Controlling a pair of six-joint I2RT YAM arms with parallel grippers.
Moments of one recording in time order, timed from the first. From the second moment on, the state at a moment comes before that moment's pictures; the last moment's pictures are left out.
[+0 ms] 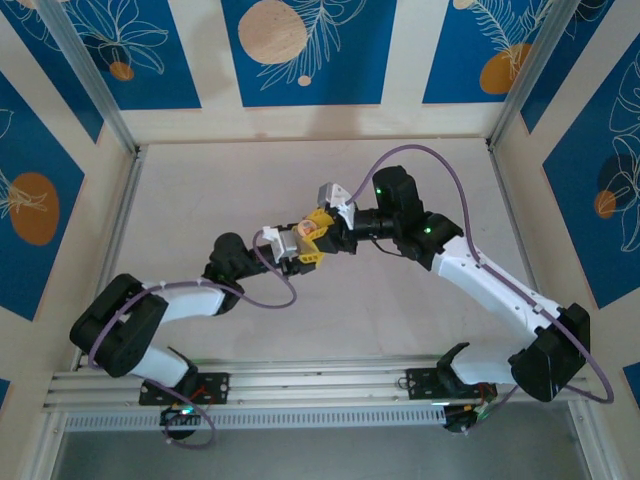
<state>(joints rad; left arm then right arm) -0.60 1.46 0.50 1.09 0.67 0.12 0.63 1.27 1.15 -0.33 -0.72 -0.30</state>
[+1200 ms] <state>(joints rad) -0.60 1.45 0.50 1.10 0.75 0.19 0.71 1.53 1.64 -1.07 -0.65 -0.95</state>
